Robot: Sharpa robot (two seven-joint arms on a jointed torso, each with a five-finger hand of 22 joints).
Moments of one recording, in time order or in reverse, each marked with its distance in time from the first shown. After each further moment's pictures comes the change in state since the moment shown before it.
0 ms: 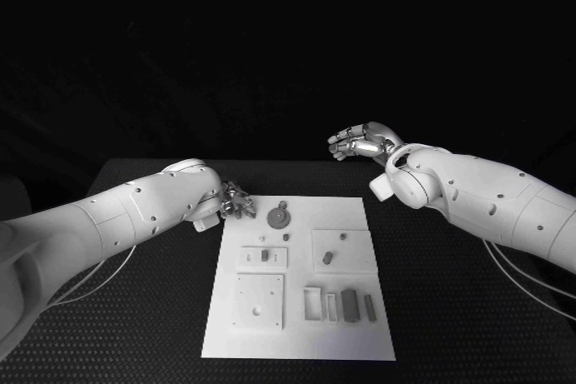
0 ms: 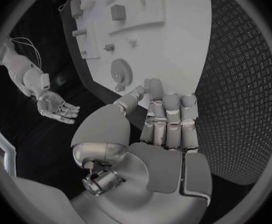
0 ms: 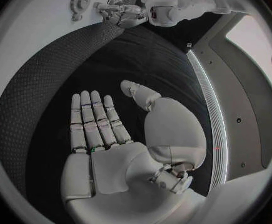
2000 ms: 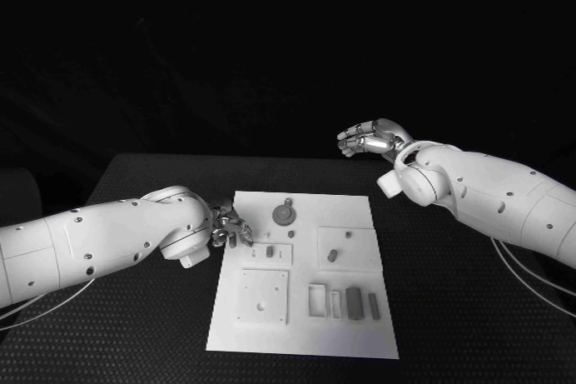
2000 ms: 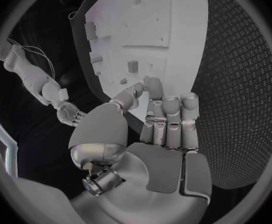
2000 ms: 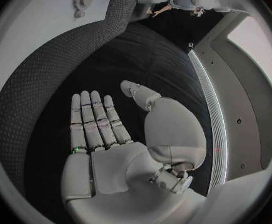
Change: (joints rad) left arm 0.030 -0.311 -0.082 0.566 0.043 -0.201 -0.143; left_hand -0.027 -0.026 -0.013 -0.024 0.218 0.074 -0.013 0.000 -0.052 0.085 0.010 -0.025 0.019 0.056 0.007 0.040 0.014 -0.009 0.073 -0.023 0.043 -0.001; right arm 0.000 -0.003 0.000 -0.021 0.001 -0.001 0.000; right_hand -0.004 0.004 -0.003 0.003 0.008 0.000 0.000 0.000 -0.003 0.000 0.000 -0.004 0.000 -0.003 0.003 0.000 -0.002 0.000 0.000 0.000 -0.004 0.006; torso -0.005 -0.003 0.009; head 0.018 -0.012
